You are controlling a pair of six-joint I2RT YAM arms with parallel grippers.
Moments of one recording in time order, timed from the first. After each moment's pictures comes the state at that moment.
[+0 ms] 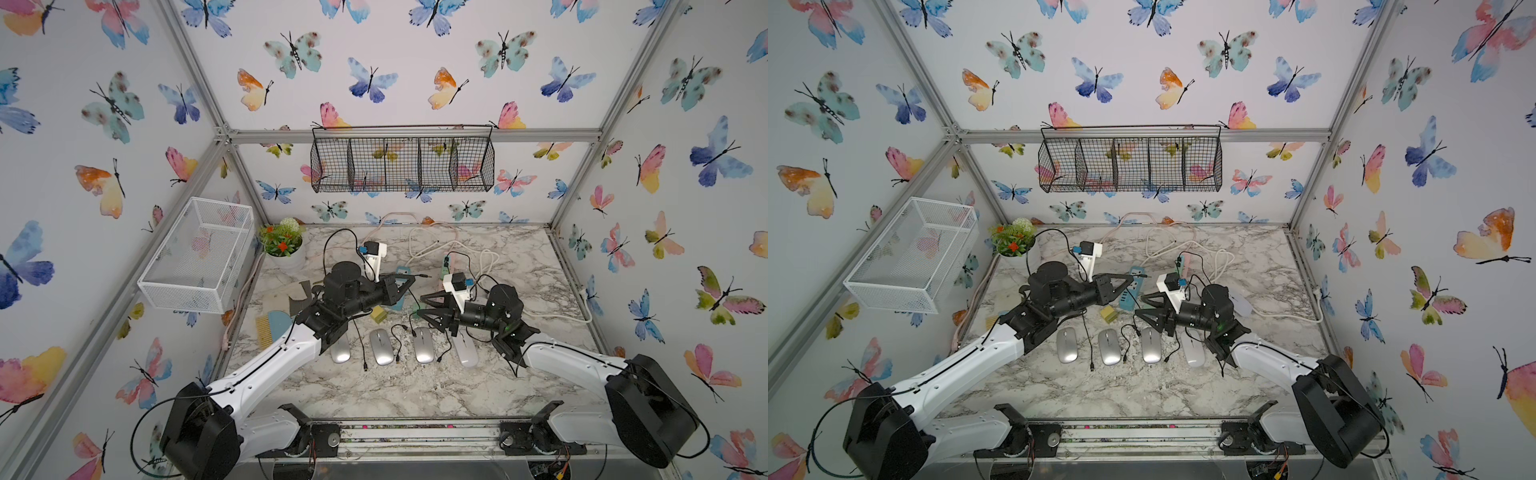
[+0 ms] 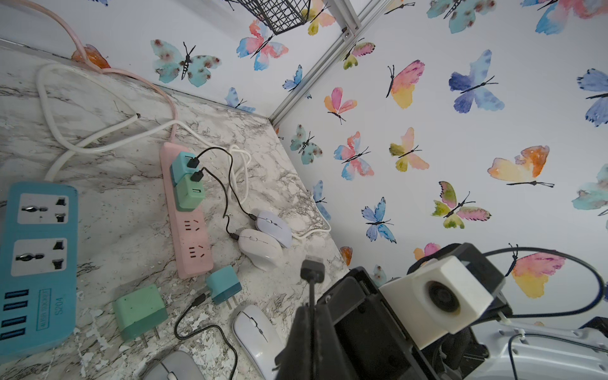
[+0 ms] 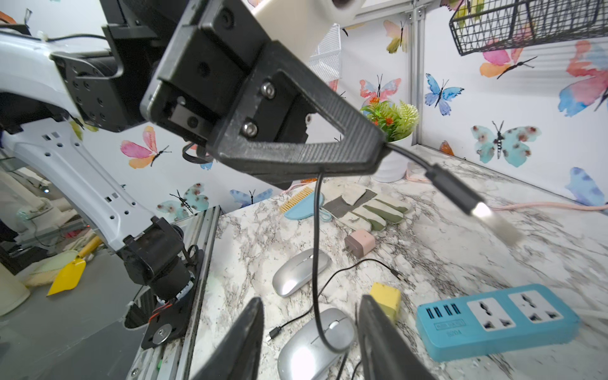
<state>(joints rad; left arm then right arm) -0.63 1.19 0.87 0.15 0.42 -0.76 0.64 1.33 0.59 0.70 -0.76 0.17</state>
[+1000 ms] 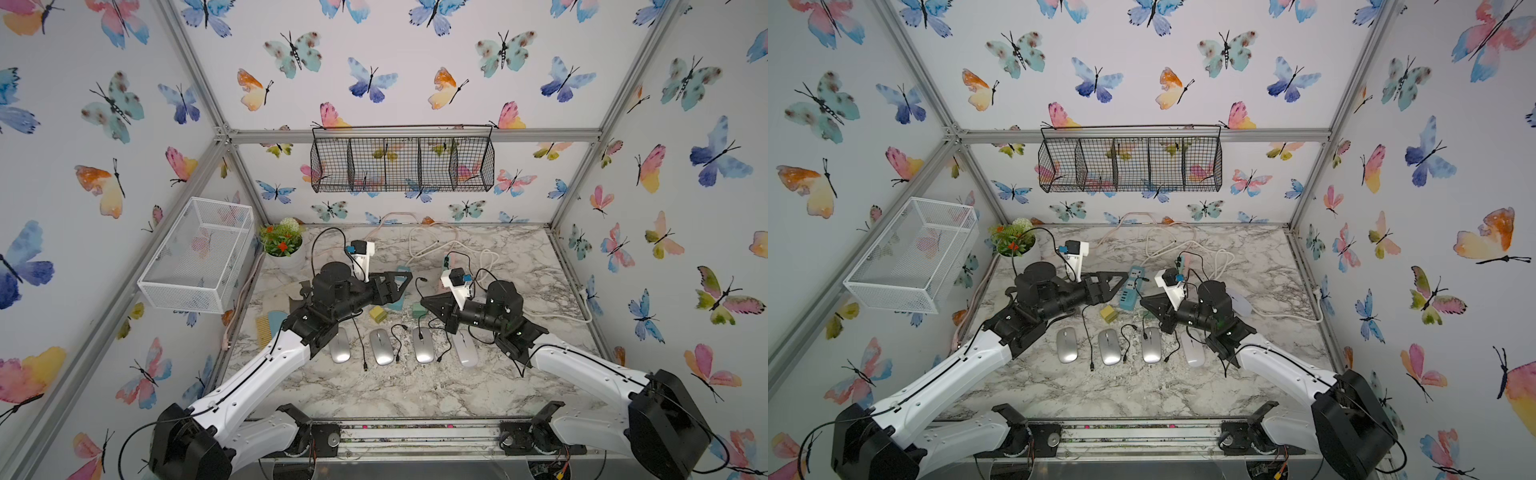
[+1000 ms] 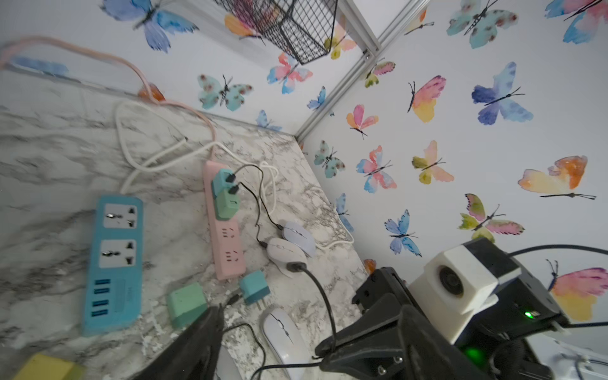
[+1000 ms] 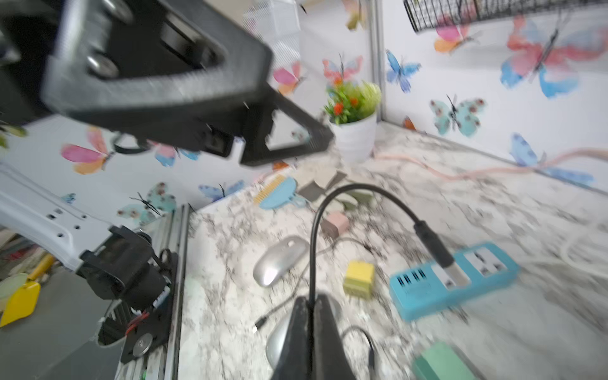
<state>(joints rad) -0.57 1.07 0.89 -0.01 0.30 -0.66 0.66 1.19 0.68 0.25 -0.52 0.12</state>
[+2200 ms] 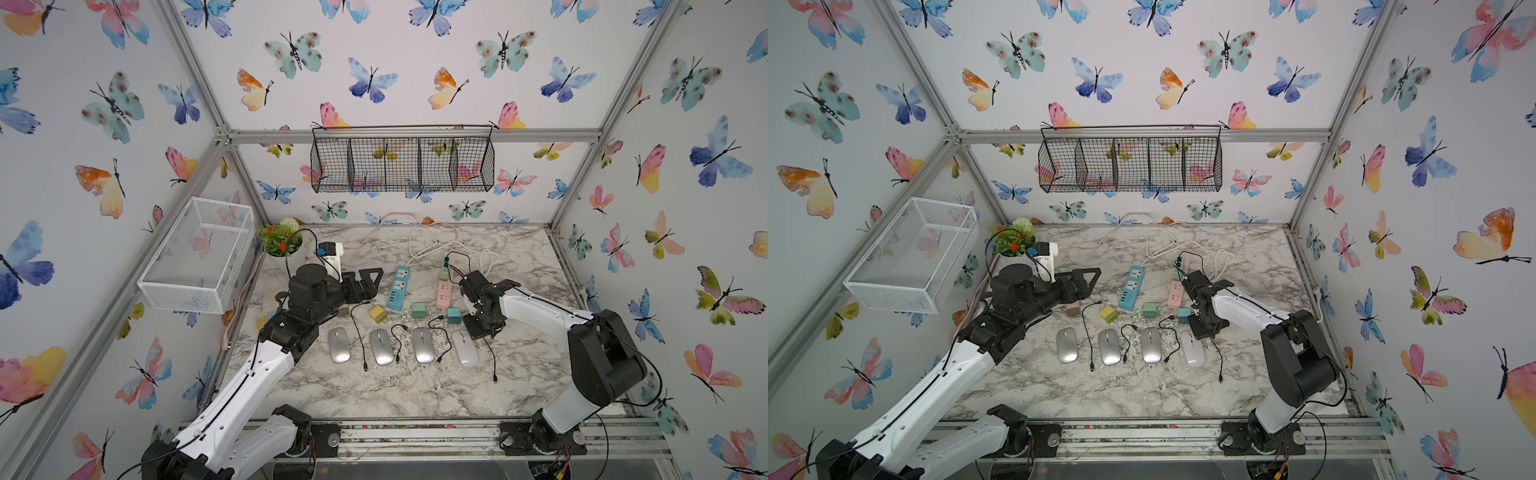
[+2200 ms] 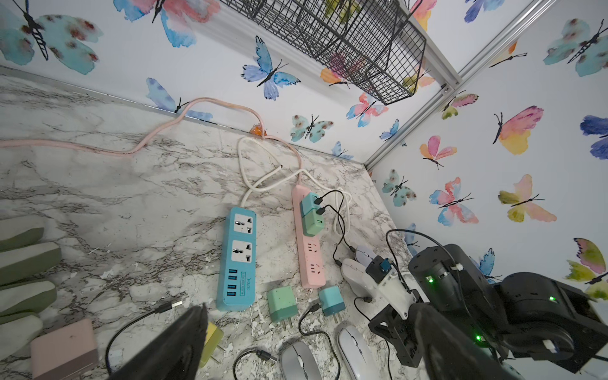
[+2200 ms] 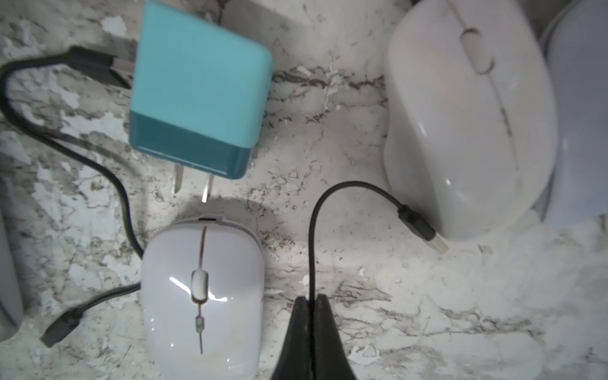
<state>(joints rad) -0.43 0.99 0.85 -0.16 0.22 -0.57 0.53 1.65 1.03 -0.84 0.12 0.12</state>
